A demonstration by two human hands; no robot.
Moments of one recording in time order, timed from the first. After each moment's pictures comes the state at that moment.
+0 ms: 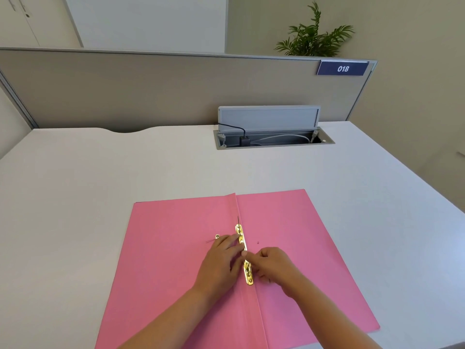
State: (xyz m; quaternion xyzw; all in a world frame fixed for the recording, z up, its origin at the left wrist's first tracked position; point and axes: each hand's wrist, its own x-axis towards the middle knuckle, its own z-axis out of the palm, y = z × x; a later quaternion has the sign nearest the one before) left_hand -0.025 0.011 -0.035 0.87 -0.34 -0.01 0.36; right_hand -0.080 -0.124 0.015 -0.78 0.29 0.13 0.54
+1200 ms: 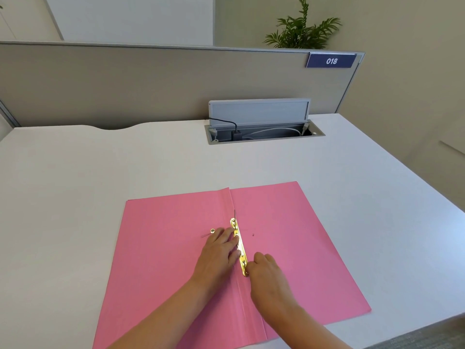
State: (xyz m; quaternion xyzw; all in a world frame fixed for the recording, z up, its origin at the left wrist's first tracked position) left_hand -0.019 0.007 -0.035 0.88 -0.37 0.00 0.31; right_hand -0.123 -0.090 0.014 -0.98 0.10 0.04 0.14
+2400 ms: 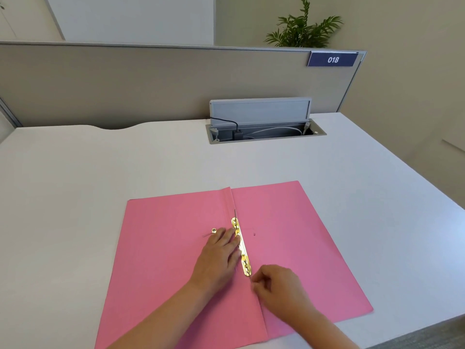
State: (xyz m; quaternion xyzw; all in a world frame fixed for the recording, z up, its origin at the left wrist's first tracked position) left_hand -0.026 0.014 -0.034 0.88 -0.37 -0.01 0.30; right_hand -0.140 -0.118 -0.002 -0.93 0.15 0.05 0.33
